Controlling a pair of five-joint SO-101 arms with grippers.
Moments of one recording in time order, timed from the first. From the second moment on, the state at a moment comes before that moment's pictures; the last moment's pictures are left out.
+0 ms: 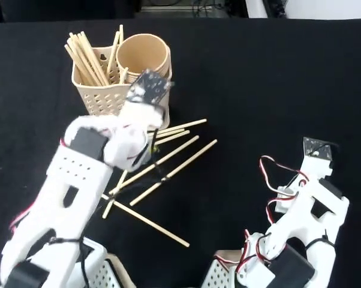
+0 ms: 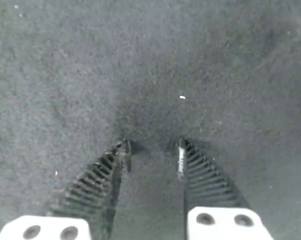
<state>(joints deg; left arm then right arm) 16.1 -34.9 33.6 67.2 -14.3 42.4 -22.8 65.3 47.7 27.8</state>
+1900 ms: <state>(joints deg) 11.5 -18.9 53.6 22.5 -12.5 42.4 -22.8 65.3 47.7 27.8</state>
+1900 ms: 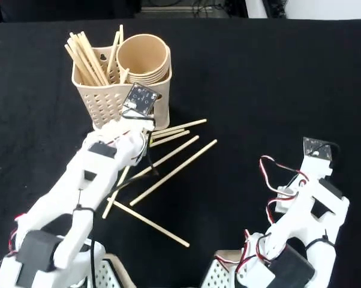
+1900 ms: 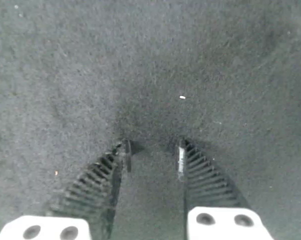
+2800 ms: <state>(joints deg) 14.2 -69.7 60.9 38.7 -12.4 42.4 -22.8 65.3 47.7 27.8</state>
